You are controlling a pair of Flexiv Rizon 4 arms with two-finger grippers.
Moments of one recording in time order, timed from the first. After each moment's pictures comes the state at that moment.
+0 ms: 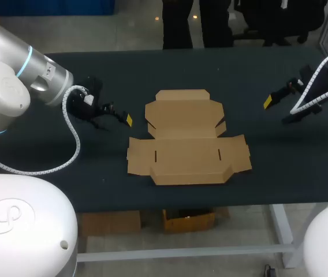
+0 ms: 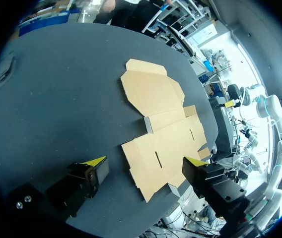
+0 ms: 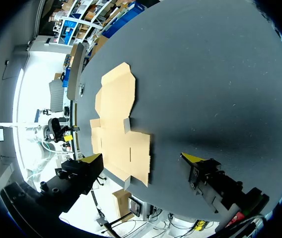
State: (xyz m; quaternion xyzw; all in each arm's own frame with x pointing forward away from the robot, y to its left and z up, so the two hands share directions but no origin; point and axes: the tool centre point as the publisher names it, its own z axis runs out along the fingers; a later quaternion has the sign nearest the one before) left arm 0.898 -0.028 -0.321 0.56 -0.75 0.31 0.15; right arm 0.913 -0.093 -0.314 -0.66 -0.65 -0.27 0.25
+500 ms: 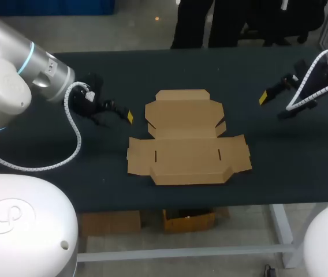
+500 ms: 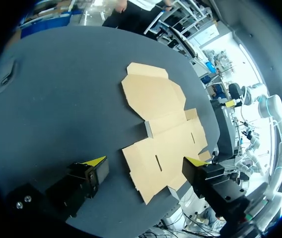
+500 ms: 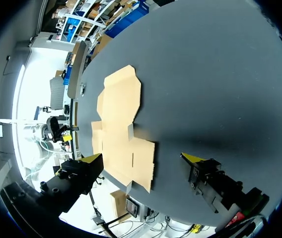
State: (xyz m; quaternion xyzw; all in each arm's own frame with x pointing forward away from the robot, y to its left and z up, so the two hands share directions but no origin) left arm 0.906 -0.029 -0.313 0.56 -0.75 0.31 0.14; right arm 0.931 -0.081 -0.310 -0.65 -0.67 -0.28 0.24
